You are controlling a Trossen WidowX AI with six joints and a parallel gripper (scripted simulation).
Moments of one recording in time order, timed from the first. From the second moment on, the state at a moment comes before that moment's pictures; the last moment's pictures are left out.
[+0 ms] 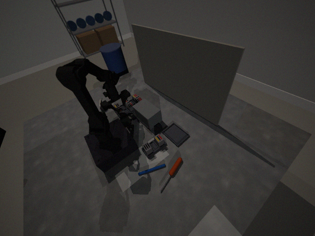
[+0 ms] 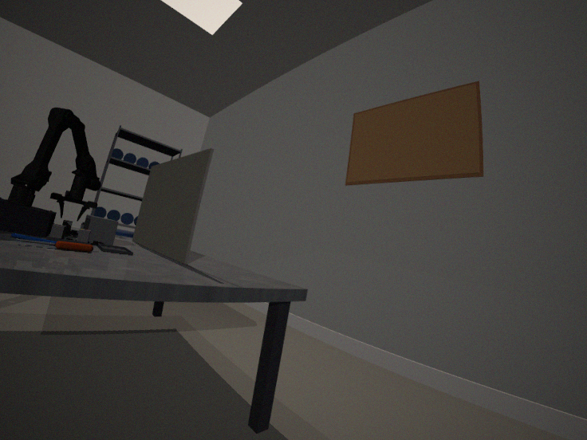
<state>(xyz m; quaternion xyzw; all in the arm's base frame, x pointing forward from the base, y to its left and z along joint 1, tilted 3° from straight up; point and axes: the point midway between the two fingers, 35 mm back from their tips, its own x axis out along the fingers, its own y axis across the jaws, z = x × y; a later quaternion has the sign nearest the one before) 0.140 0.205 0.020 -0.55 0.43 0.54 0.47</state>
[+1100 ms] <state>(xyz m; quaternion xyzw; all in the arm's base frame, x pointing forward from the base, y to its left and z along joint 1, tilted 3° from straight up) 0.139 0.202 -0.023 -0.55 0.43 0.53 0.47</state>
